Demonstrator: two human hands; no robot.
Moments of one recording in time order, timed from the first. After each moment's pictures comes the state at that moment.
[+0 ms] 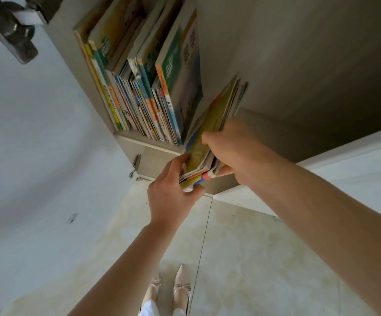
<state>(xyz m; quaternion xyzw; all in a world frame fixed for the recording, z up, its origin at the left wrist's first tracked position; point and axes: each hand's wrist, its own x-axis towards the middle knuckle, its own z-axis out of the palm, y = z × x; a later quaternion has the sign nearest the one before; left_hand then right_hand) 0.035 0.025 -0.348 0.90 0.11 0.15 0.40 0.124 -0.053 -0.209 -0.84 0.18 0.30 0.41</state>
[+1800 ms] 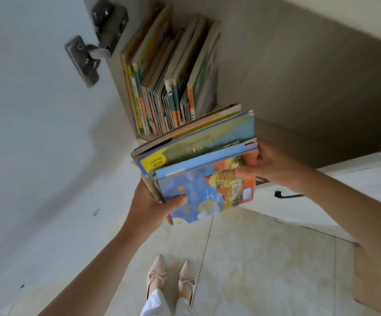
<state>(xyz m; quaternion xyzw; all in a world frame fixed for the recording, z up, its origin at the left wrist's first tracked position) -0.003 0.106 -0.320 0.71 0.17 0.01 0.68 0.140 -0.129 -0.236 -0.80 -0.10 0.37 0.46</state>
